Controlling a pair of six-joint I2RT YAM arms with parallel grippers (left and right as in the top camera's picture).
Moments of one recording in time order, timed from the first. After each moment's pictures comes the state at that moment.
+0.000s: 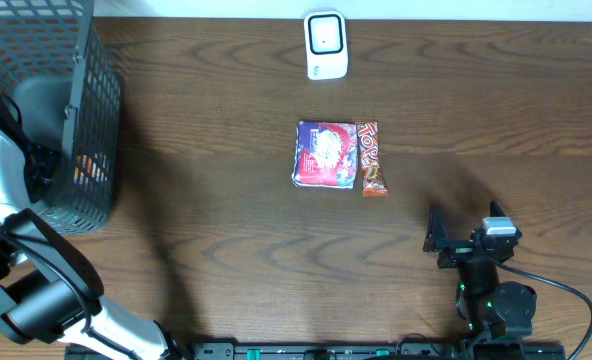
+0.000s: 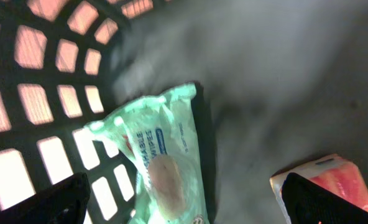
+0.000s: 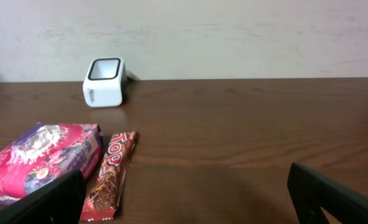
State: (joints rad) left arm 0.59 1.86 1.47 -0.96 -0.31 -0.61; right arm 0.03 0.02 0.01 -0.07 -0.04 0.04
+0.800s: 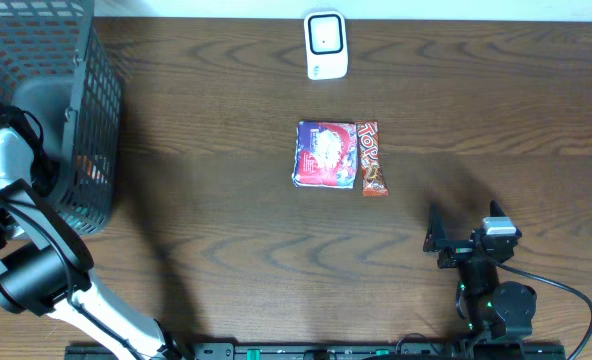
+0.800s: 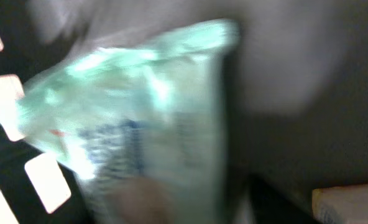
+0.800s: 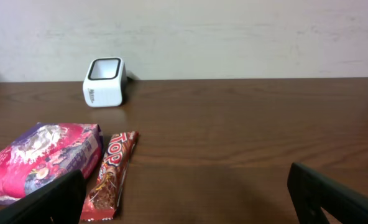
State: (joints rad) left arm 0.59 2.02 1.47 -1.02 -0.22 -0.73; right arm 0.03 0.02 0.01 -0.07 -0.04 0.04
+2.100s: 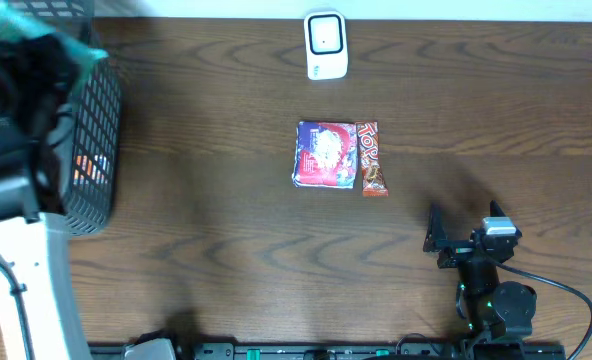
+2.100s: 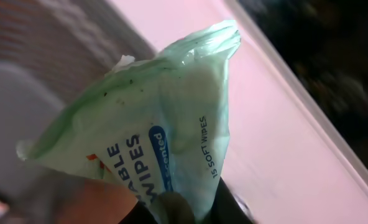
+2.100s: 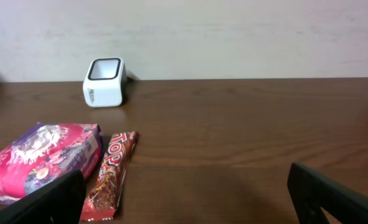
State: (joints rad) left arm 0.26 1.28 1.51 -0.59 0.18 -0.71; right arm 0.03 0.02 0.01 -0.07 -0.04 0.04
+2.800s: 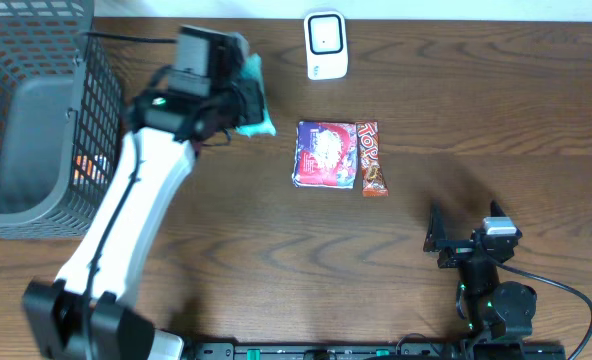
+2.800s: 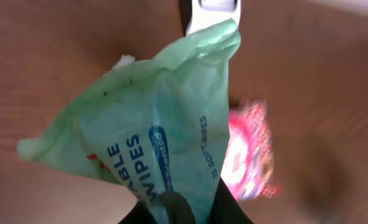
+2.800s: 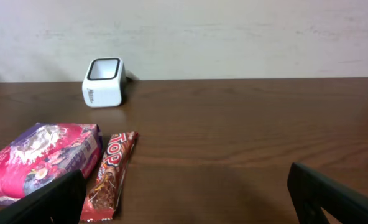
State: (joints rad) left arm -0.29 1.63 1.51 -0.81 0.21 -0.33; right arm 0.03 0.02 0.01 -0.07 -0.04 0.04
